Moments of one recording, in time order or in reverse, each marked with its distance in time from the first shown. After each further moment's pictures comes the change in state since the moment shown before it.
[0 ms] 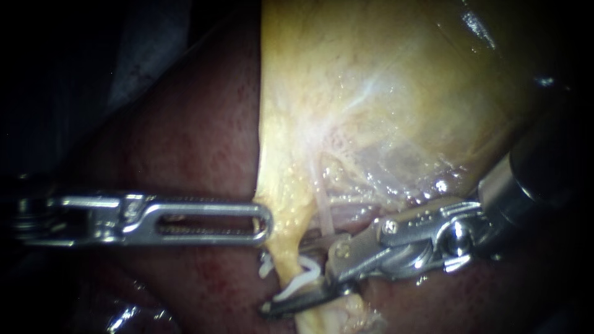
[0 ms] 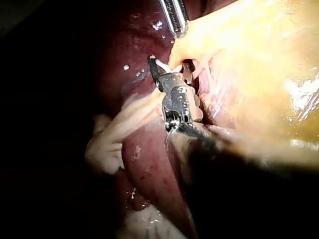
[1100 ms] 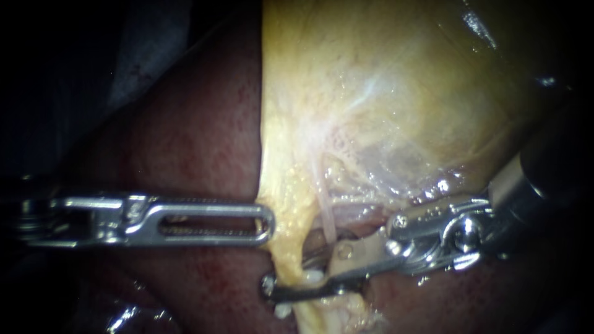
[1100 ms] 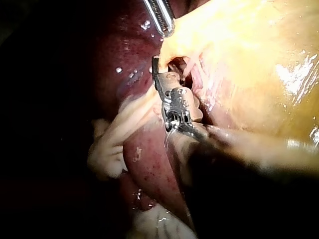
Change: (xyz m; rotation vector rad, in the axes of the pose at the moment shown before) right arm -0.001 0.001 -0.001 0.002 -0.020 0.126; left arm 0.000 0.000 0.000 0.002 0.002 0.001
